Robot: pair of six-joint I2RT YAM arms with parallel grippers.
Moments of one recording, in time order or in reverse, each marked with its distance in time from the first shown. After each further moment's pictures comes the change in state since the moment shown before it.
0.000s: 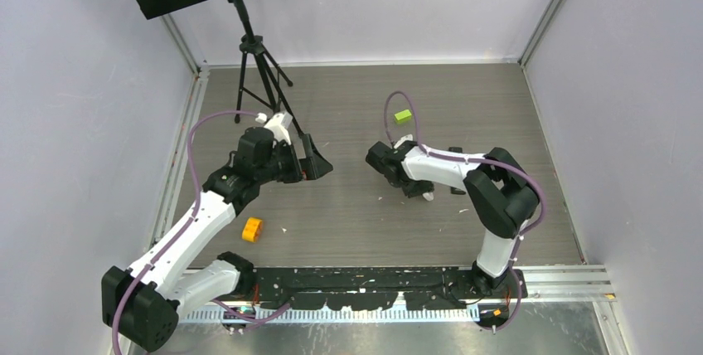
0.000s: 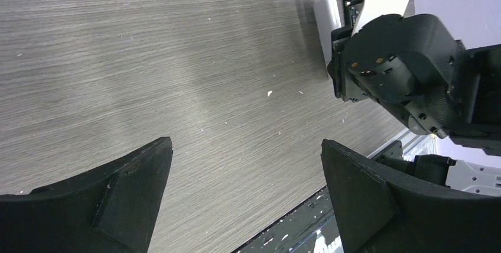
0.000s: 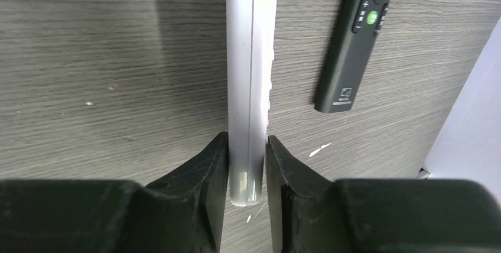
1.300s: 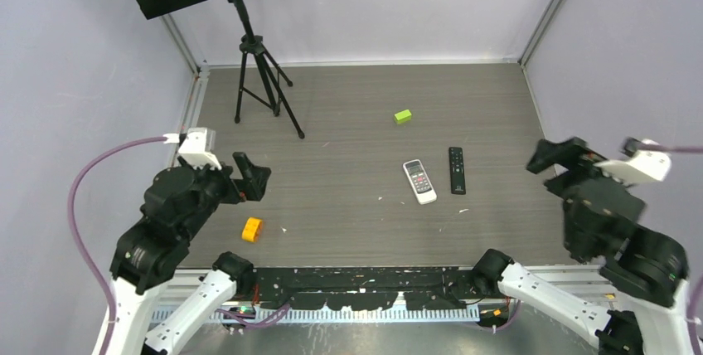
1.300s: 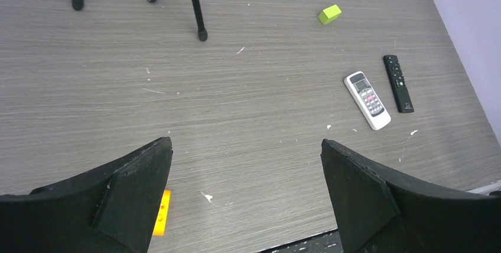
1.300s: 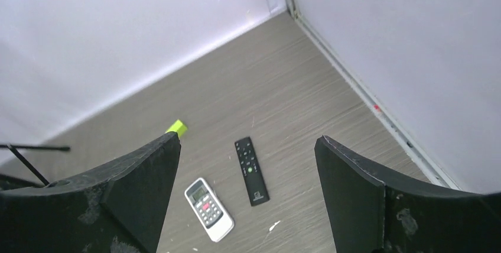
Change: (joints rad) left arm 0.000 -0.435 0.310 -0.523 -0.386 0.217; right arm 0.033 -1.186 0.235 -0.191 0.447 0.026
